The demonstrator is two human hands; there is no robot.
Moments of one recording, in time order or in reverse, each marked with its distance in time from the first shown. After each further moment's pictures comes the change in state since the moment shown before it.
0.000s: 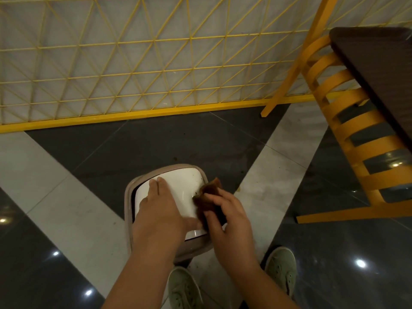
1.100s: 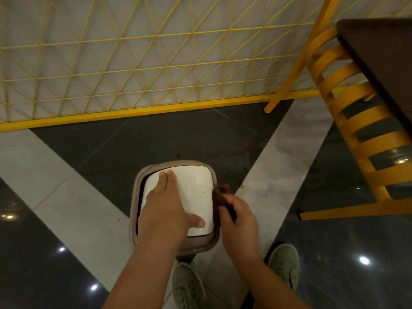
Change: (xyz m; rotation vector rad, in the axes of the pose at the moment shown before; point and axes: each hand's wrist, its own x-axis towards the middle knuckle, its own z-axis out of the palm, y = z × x) left_hand 0.002 -0.001 -0.005 -0.024 -0.071 0.083; right_hand 0.004 0.019 0.009 0.107 0.091 0.222
